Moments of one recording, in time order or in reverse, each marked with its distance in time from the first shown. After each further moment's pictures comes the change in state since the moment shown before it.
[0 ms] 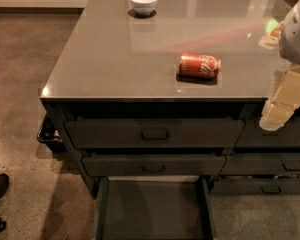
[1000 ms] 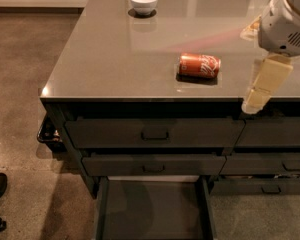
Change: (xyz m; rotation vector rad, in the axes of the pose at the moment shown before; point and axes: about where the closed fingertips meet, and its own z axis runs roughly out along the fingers) arm -0.022 -0.033 0.021 0.004 -0.053 -0.050
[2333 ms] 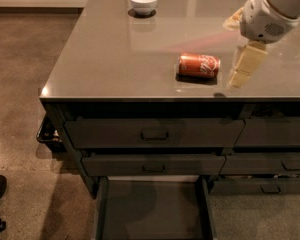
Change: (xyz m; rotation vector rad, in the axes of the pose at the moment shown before) arm -0.015 -0.067 0.040 0.009 -0.110 -0.071
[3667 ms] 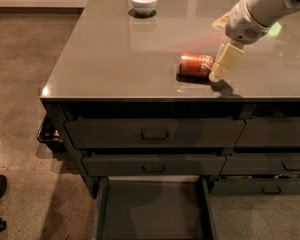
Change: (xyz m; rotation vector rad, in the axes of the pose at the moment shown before) arm 0.002 -0.072 0.065 0.038 -0.132 0.034
